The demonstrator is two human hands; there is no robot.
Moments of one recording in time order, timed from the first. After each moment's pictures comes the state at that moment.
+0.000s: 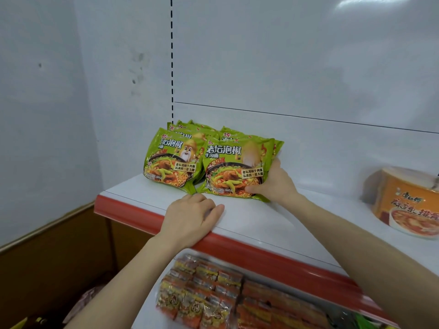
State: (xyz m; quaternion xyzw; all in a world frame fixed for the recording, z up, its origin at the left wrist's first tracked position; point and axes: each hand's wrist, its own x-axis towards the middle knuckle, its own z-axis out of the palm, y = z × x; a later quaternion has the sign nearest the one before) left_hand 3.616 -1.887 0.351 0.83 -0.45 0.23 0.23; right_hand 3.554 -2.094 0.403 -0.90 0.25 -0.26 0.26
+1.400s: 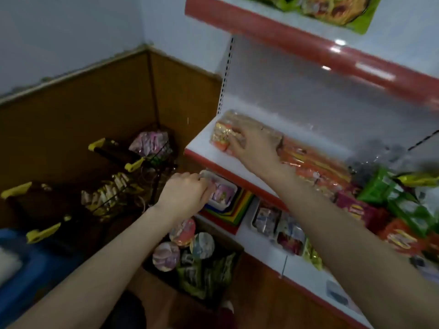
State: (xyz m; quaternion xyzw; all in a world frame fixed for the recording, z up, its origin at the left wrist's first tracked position) left_hand 3.503 -1.651 0.138 0.87 -0.47 0.09 0.13; right_hand 3.474 -1.823 0.223 -0.97 0.09 -0.17 0.18
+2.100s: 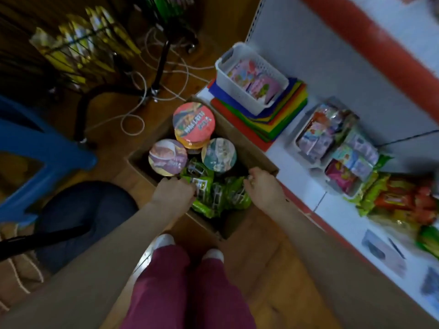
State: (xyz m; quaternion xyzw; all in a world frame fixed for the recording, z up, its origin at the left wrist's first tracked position) left_hand 3.397 -1.604 -0.262 0.90 -0.36 -0.25 -0.08; right_hand 3.352 -1.806 -0.244 -0.92 0.20 0.25 0.22
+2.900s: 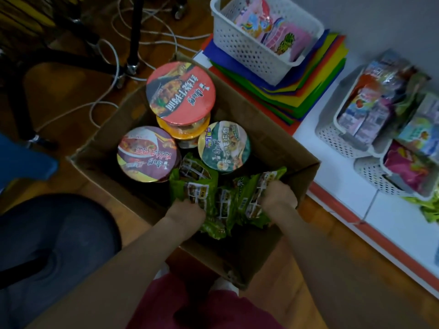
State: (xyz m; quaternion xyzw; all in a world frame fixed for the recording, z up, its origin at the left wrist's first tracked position) left_hand 3.389 -1.645 -0.500 0.79 -0.46 -0.37 -0.17; right_hand 3.355 -1.844 -0.491 -0.85 0.40 0.33 0.12
